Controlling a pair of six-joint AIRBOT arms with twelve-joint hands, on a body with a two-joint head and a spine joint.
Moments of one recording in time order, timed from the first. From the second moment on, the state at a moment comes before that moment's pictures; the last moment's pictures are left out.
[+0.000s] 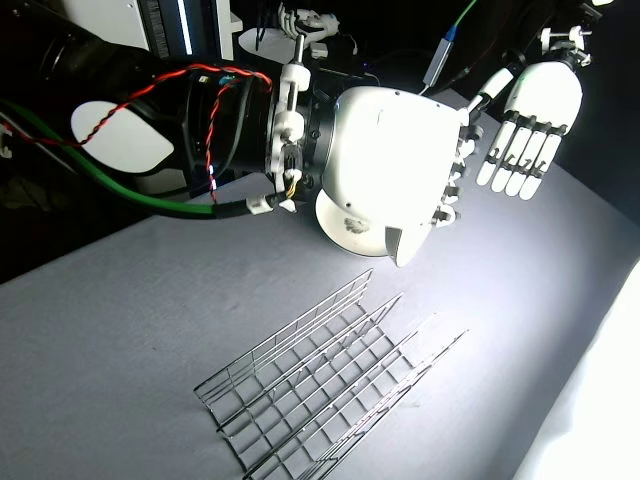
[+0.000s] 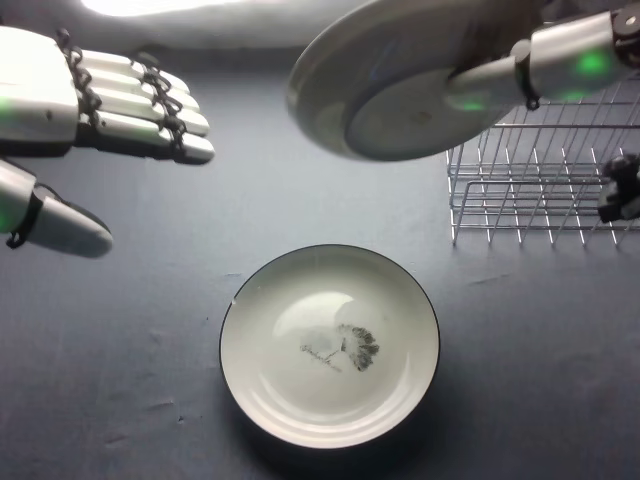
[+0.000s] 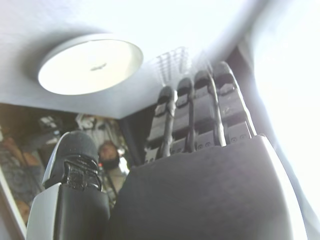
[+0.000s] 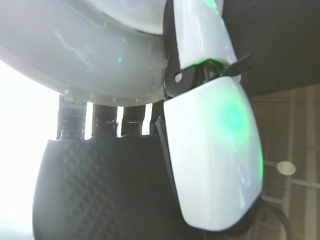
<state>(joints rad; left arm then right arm) 0.28 -0.93 1.56 1.61 -0.99 -0.33 -0.22 -0.90 0.99 0.00 0.42 -0.16</state>
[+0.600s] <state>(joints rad) 0.37 -0.92 1.44 1.61 -0.98 -0.33 -0.22 -0.84 1.03 0.04 0.44 -0.16</state>
